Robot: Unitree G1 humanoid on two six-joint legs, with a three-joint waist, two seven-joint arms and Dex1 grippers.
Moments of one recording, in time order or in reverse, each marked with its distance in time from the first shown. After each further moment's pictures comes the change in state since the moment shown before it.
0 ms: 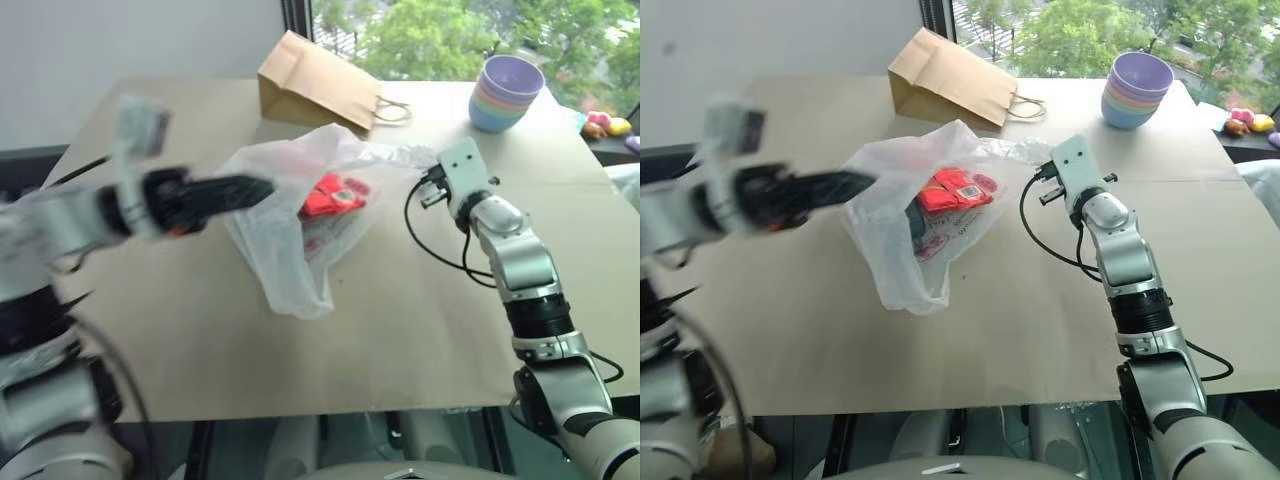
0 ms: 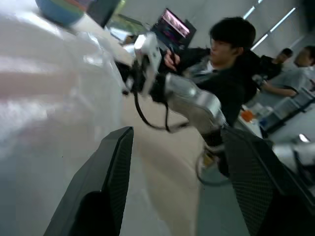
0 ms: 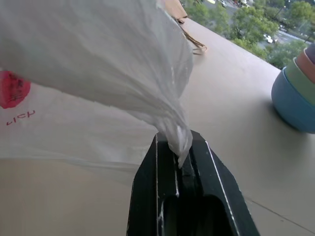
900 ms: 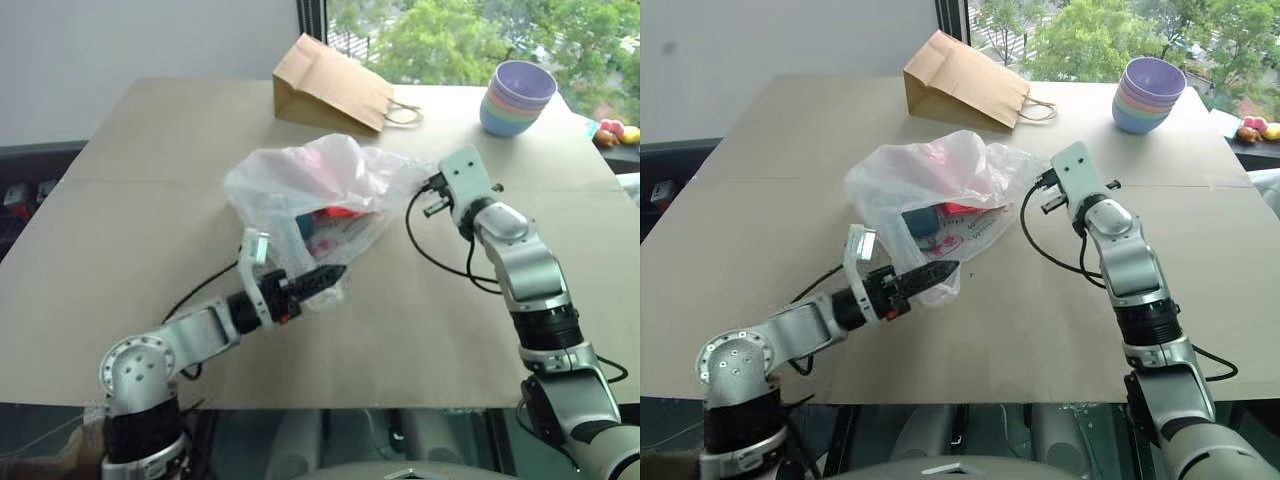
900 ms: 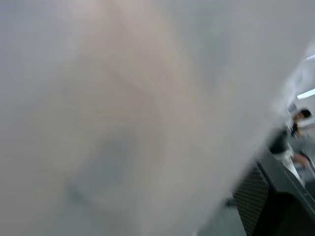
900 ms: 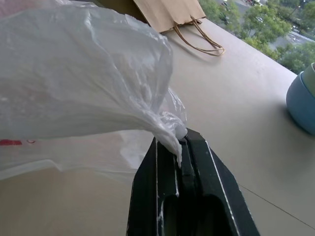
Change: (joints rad) left arm 0.279 -0.623 -0.200 -0.238 -0.210 -0.299 0.919; right arm 0.034 -0.025 0.031 -0.124 0.004 0.109 0.006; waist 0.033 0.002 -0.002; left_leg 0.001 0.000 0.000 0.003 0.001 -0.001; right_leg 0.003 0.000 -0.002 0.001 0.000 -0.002
